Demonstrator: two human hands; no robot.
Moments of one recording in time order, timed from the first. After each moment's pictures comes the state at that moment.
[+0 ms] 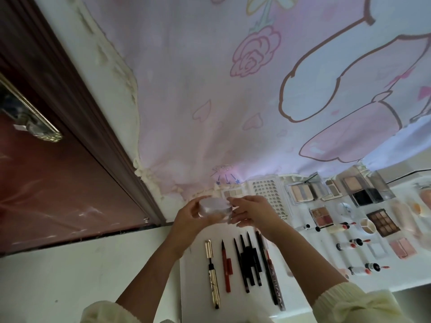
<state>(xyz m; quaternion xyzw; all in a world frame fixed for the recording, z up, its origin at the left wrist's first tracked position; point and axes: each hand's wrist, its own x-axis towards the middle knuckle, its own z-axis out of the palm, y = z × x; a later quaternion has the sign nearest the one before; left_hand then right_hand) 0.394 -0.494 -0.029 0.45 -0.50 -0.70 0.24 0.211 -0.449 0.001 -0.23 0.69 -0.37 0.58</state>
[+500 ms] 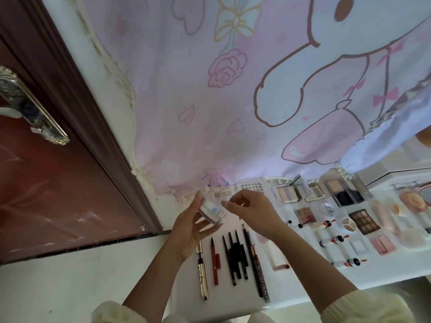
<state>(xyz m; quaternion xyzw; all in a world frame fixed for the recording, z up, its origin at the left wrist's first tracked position) 0.374 -0.458 -0.001 0.43 -0.23 -0.82 0.29 0.205 -0.407 0.050 -0.47 0.74 -0.29 0.38</state>
